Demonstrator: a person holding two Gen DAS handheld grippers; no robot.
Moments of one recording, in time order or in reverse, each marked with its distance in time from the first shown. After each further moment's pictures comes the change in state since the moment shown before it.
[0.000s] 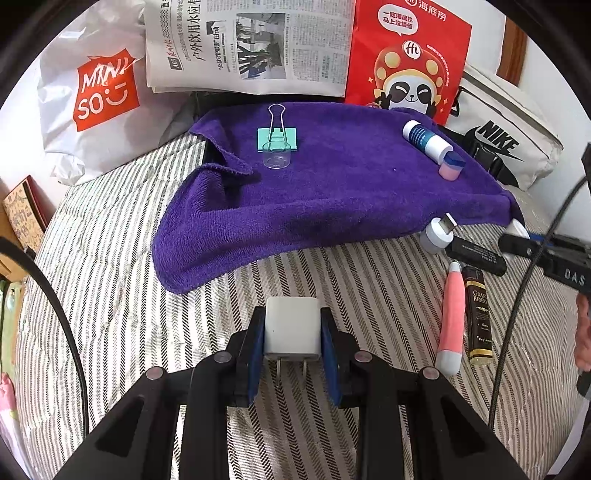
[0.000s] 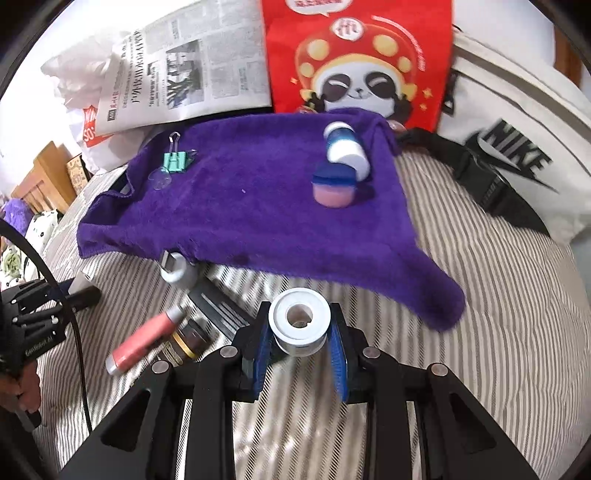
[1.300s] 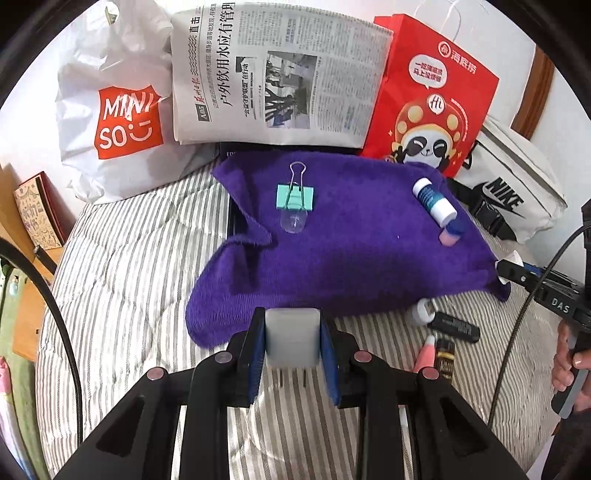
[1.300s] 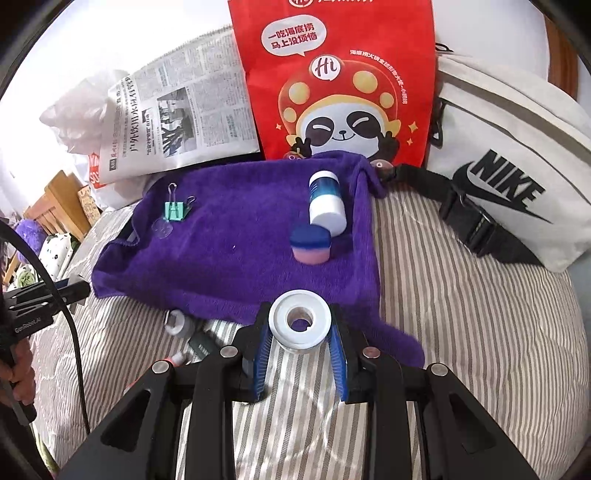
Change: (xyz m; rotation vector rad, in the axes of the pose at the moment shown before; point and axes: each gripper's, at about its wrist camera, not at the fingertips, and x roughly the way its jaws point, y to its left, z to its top) left arm -0.032 0.017 0.054 -0.115 -0.026 -0.014; right arm -0.017 -0.021 0.049 0.011 -0.074 0.047
